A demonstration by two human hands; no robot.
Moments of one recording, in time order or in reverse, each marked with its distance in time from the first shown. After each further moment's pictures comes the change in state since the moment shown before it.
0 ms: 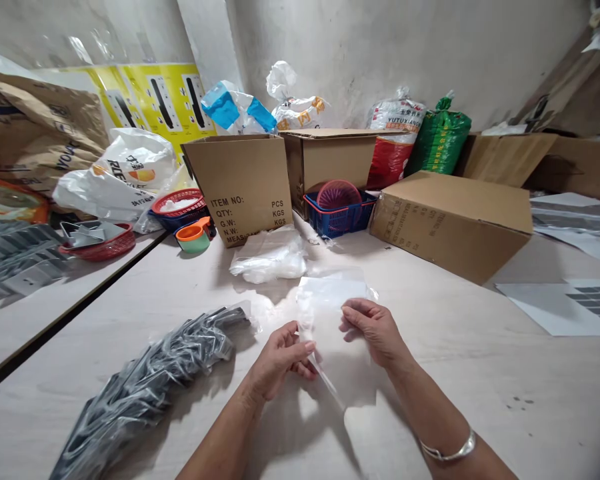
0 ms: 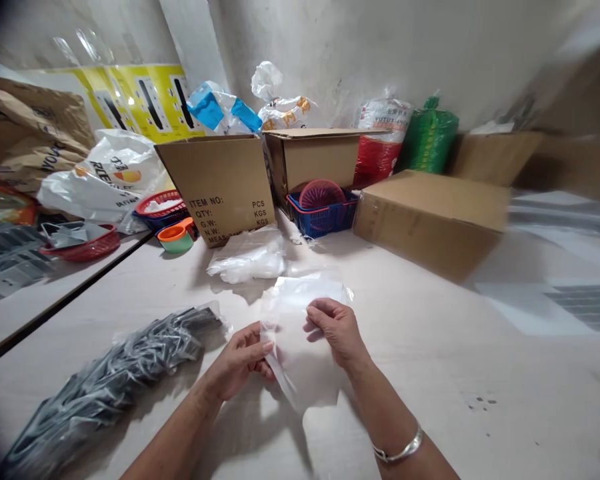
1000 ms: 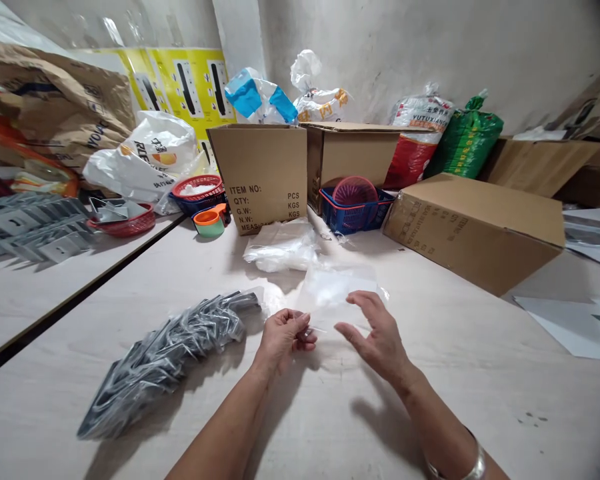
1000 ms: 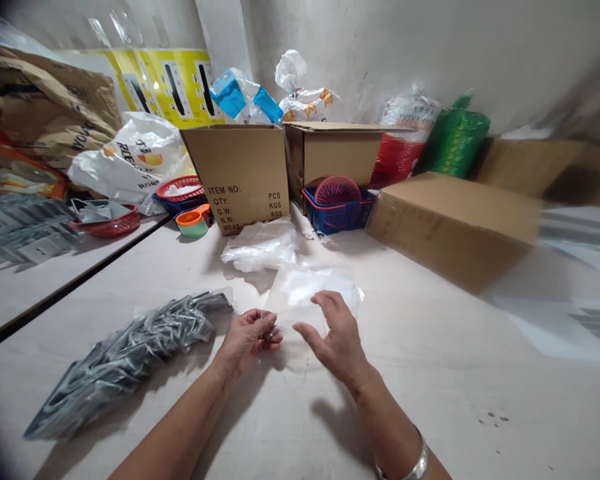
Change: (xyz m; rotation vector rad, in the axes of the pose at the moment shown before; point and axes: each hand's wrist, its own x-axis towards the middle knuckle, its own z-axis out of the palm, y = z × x) left_hand 0.014 -0.013 -0.008 -0.199 0.414 0.023; right_hand -0.011 -0.001 0.006 -0.878 -0.053 -0.753
